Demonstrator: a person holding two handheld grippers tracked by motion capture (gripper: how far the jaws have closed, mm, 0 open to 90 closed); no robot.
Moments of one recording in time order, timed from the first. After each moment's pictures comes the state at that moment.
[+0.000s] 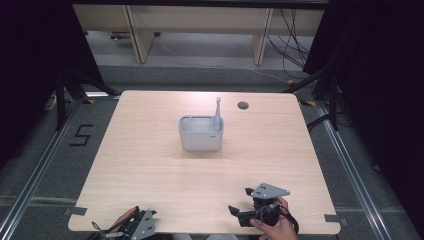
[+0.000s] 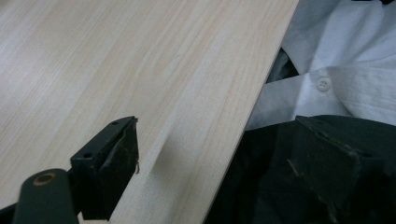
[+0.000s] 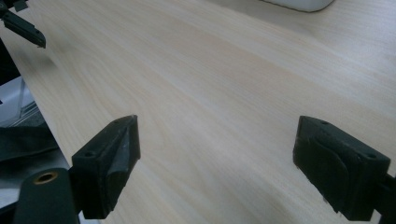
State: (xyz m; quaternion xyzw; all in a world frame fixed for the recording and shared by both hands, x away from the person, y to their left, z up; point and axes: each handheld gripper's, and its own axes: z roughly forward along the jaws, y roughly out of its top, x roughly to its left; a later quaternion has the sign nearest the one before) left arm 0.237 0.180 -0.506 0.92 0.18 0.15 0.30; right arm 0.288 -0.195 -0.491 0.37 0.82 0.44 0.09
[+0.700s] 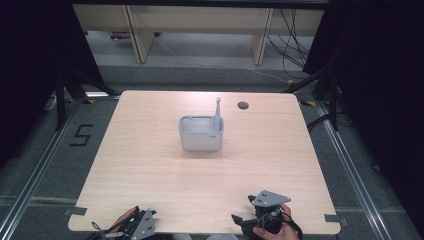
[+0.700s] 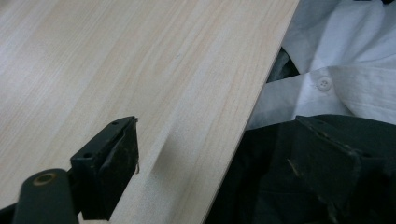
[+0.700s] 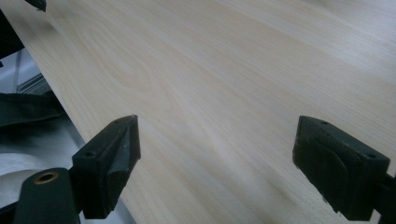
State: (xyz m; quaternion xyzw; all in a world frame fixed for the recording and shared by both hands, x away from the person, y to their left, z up) left arm 0.237 0.180 -0.505 0.92 0.18 0.16 0.30; right arm 0.273 -0.200 -0.497 0.35 0.84 0.40 0.10
